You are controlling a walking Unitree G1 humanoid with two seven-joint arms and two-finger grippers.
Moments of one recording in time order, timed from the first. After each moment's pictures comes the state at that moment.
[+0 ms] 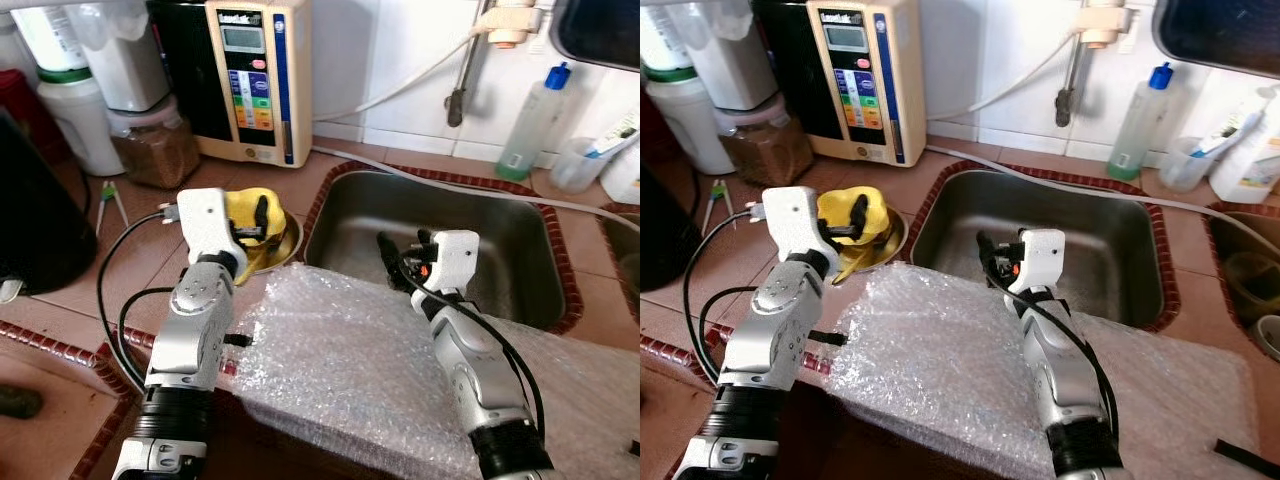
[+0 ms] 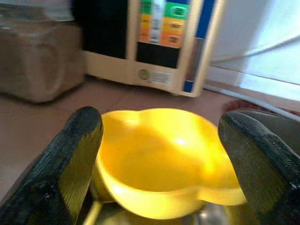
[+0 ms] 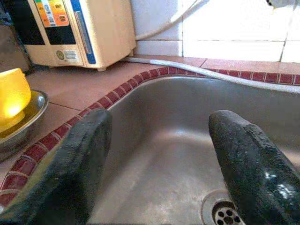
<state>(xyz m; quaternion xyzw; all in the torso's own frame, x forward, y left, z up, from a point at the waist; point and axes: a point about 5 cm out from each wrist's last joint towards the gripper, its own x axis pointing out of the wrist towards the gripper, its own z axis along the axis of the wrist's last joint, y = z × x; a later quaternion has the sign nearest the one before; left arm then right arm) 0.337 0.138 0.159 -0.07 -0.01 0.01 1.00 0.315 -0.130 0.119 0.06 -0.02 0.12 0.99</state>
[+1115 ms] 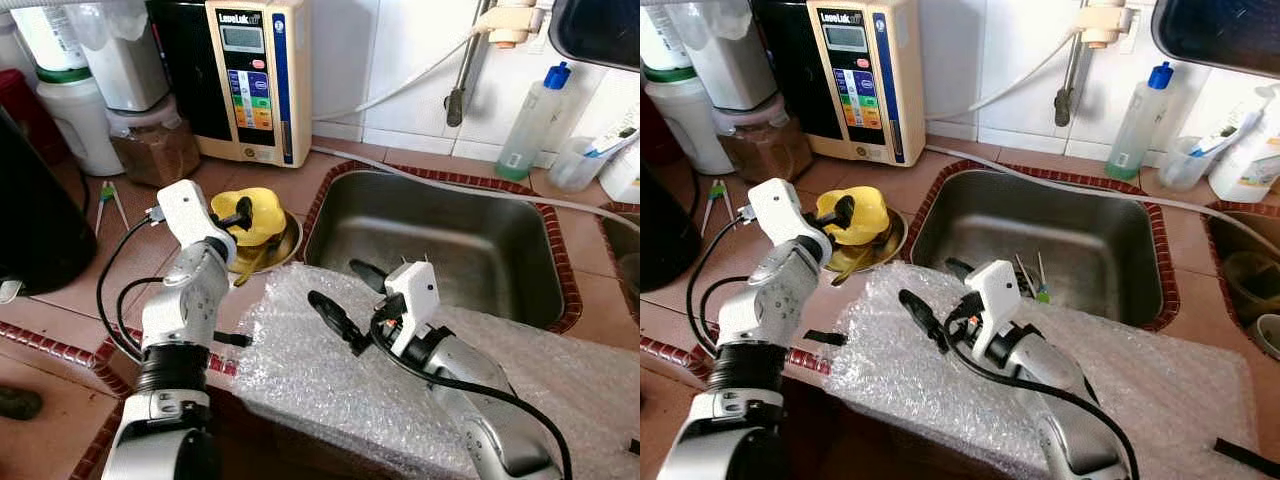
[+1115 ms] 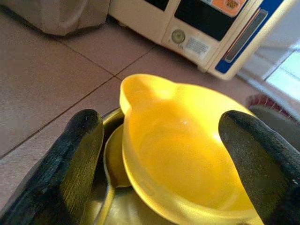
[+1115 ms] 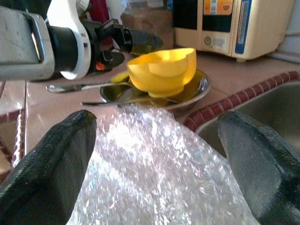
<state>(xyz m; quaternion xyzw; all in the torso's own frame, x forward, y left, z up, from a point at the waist) 0.364 0.153 0.154 -0.19 0.10 0.04 0.98 0.257 -0.088 0.130 0.04 0.00 0.38 0.92</state>
